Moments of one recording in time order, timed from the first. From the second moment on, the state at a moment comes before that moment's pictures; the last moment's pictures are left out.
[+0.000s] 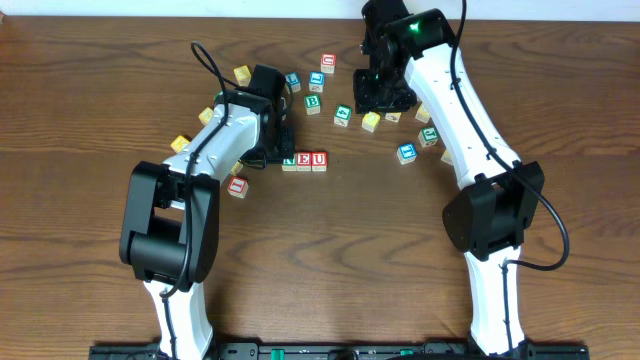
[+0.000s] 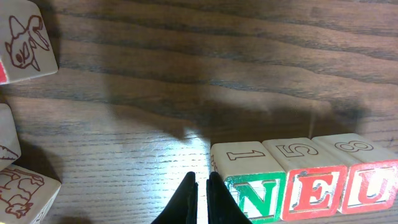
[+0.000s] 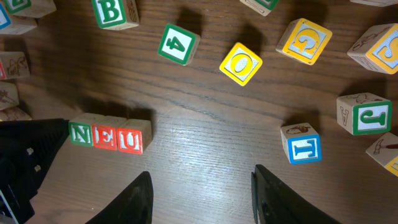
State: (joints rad) left arm -0.28 2.04 1.45 -0.80 0.11 -0.28; right arm 0.38 2.30 2.35 -1.42 -0.12 0.31
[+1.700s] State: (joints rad) left arm 0.00 1.71 1.51 -1.01 0.02 -0.25; right arm 0.50 2.30 1.89 -1.02 -0.17 0.41
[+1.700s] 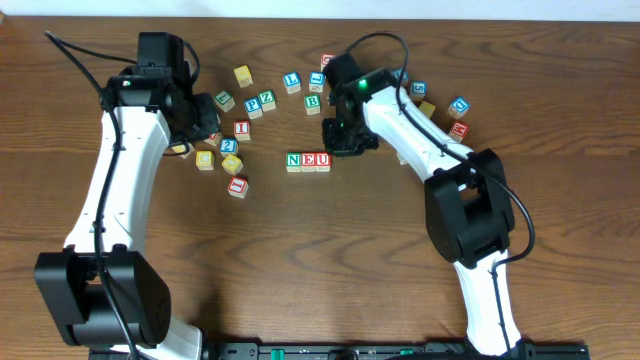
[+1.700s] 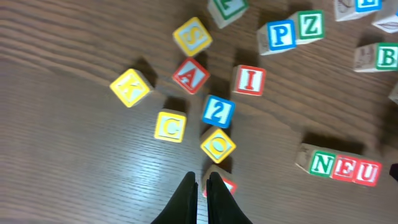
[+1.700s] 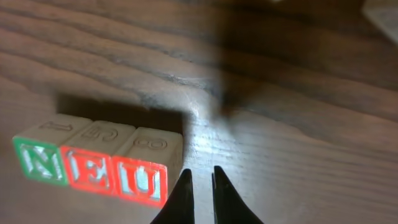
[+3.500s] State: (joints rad) left arm 0.01 1.71 1.51 -1.02 0.01 -0.25; right arm 0.59 2.30 1.82 -0.93 -0.20 0.55
